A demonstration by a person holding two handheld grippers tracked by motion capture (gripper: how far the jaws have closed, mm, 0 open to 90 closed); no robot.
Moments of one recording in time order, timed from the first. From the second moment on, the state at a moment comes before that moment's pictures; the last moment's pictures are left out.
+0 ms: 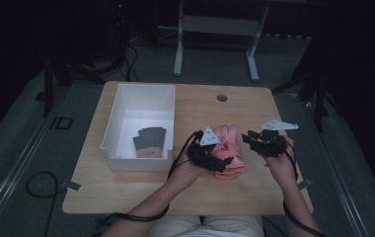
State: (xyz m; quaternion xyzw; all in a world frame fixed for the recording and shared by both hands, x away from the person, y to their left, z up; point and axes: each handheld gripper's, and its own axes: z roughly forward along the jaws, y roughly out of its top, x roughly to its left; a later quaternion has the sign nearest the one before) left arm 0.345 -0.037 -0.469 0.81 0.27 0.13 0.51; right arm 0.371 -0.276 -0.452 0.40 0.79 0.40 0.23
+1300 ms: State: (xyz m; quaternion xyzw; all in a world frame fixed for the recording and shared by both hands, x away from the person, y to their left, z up) left arm 0.436 -0.042 -0.557 0.81 0.41 -0.07 0.42; right arm 0.409 -0.254 -0.518 0.43 0.84 0.31 0.14
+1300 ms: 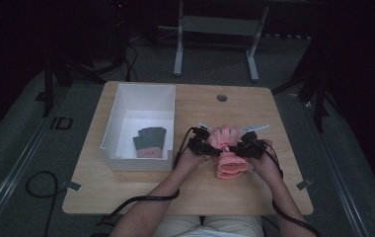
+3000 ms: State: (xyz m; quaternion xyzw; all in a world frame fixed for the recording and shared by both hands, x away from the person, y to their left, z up) left arm 0.400 0.032 -0.369 0.82 0.30 -0.01 0.49; right arm 0.368 -0.215 -0.369 0.35 0.78 0.47 0.21
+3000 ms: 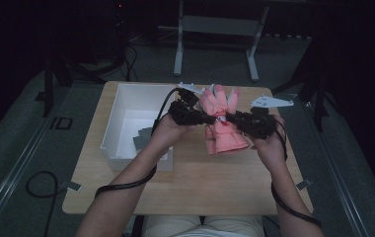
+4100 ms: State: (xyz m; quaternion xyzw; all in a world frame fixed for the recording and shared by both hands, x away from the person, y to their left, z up) left arm 0.404 0.232 -0.367 0.81 0.34 0.01 0.48; right arm 0.405 -0.019 -0.362 0.28 0.82 0.48 0.16
